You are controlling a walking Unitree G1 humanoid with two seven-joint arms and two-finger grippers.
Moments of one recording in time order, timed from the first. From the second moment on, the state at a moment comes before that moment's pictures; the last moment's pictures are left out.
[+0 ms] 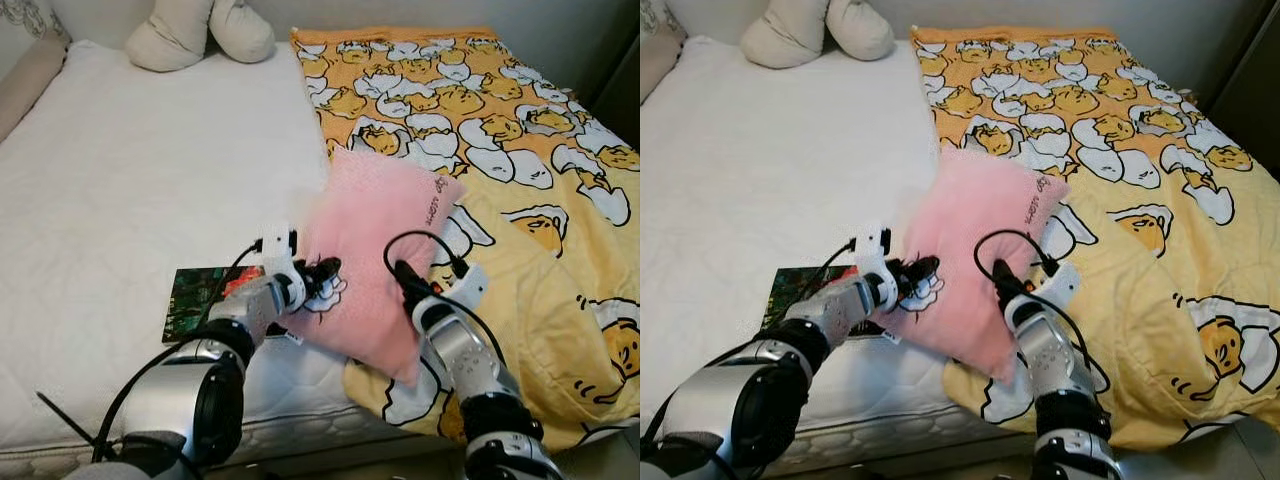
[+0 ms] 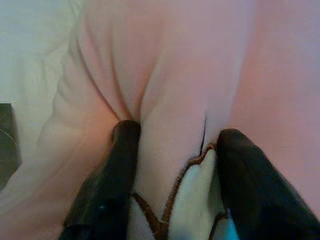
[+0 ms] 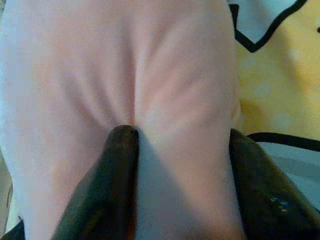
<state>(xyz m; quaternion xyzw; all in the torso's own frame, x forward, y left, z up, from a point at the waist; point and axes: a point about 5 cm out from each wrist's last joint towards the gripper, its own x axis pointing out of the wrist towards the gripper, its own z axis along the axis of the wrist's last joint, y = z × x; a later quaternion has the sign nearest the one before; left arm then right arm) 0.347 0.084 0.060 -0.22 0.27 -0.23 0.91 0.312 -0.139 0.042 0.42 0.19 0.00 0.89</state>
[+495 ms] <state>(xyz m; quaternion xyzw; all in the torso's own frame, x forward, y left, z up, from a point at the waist) 0.344 0.083 0.059 -0.19 0.25 -0.26 0.91 0.308 -0.144 0.038 0.37 0.20 0.01 0.91</state>
